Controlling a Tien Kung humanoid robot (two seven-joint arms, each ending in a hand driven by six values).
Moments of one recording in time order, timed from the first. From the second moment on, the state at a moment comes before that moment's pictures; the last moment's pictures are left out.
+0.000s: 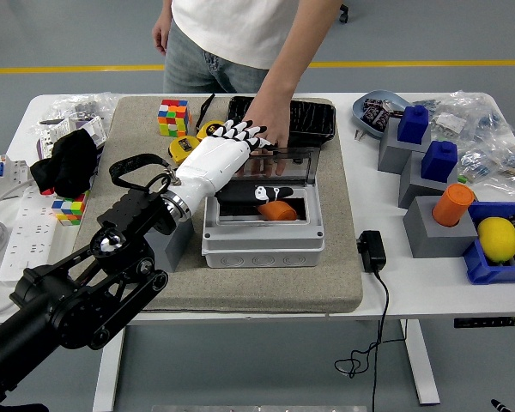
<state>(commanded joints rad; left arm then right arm) -0.50 0.12 -0.85 -1.29 2.23 0.12 0.08 0.15 -0.20 0.75 0.22 -0.87 -0.21 -0.13</state>
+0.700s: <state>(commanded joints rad) -0.43 0.25 -0.69 -1.56 2.18 0.12 0.06 0.15 -0.20 0.75 0.22 -0.87 -0.21 -0.13</state>
